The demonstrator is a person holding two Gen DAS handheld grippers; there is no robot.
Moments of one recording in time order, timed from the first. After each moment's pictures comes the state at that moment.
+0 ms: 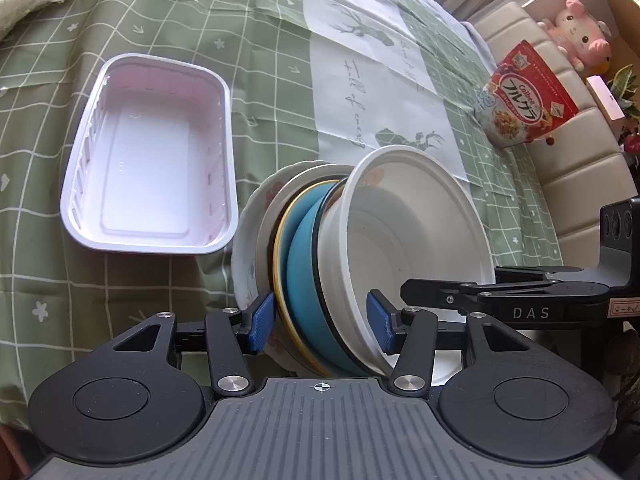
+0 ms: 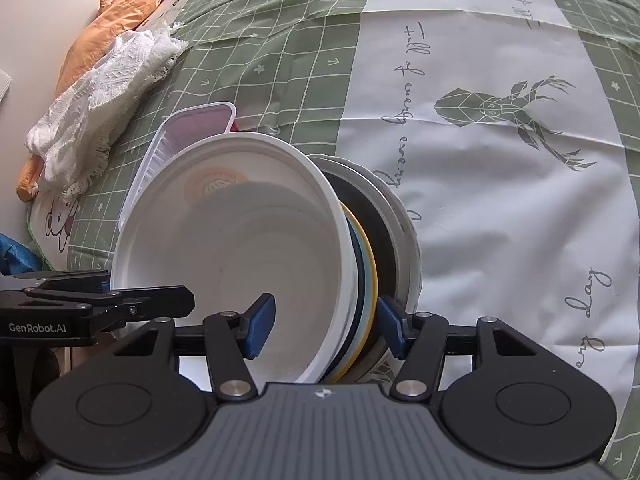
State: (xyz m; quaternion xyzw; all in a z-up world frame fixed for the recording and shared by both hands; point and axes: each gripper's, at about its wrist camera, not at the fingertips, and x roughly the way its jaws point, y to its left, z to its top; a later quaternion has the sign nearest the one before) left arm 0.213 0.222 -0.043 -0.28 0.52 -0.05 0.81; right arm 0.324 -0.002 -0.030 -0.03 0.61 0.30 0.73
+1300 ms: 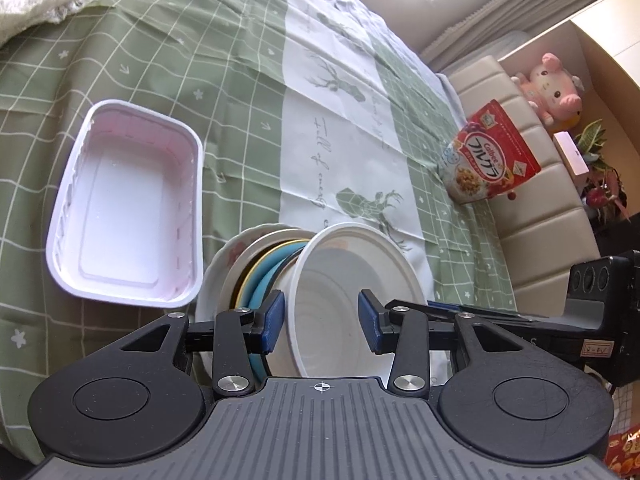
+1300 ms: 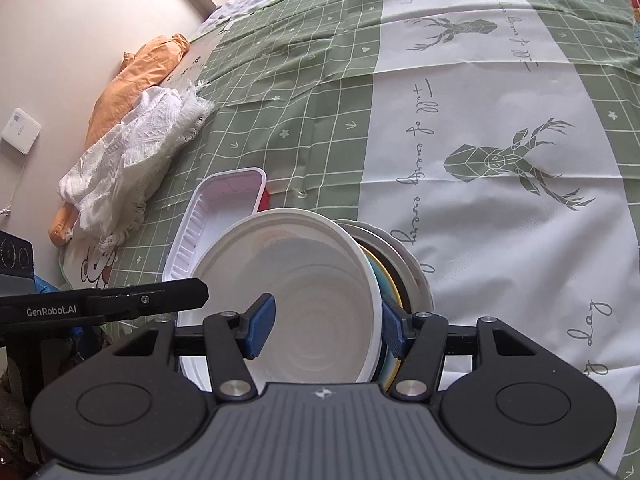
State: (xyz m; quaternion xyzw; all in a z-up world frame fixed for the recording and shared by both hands) left arm 0.221 0.239 -0.019 -0.34 0.45 -0.06 0.82; right arm 0.337 -0.012 -0.003 0.04 0.56 0.33 0.76
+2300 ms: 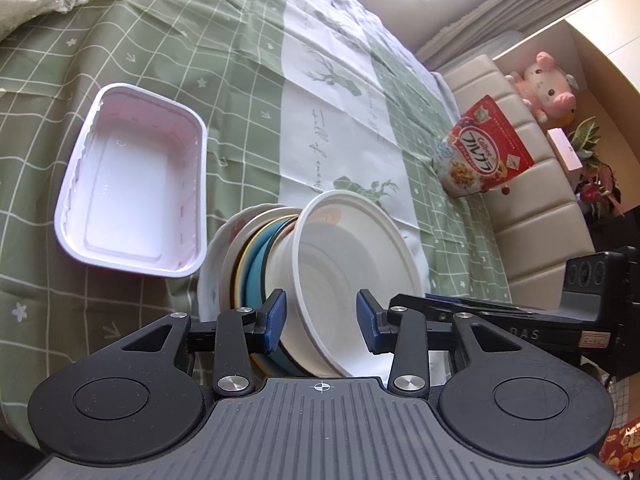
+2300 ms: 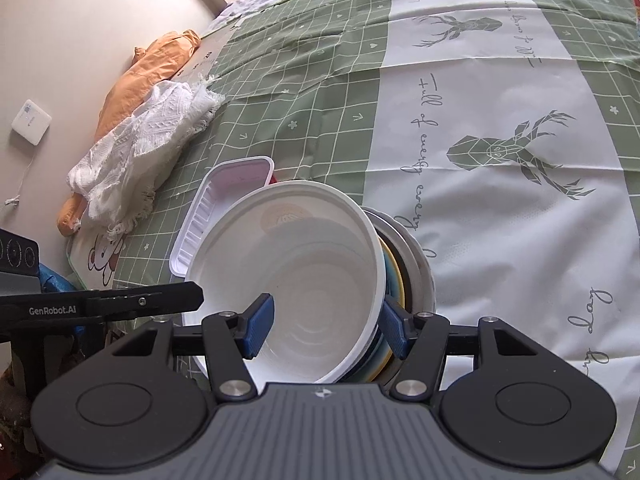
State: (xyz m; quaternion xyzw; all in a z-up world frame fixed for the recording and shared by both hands) left arm 0.200 0.236 -0.021 -0.34 0.45 -0.07 0.82; right arm 0.319 -0.024 0.002 0.03 0.55 0.35 0.76
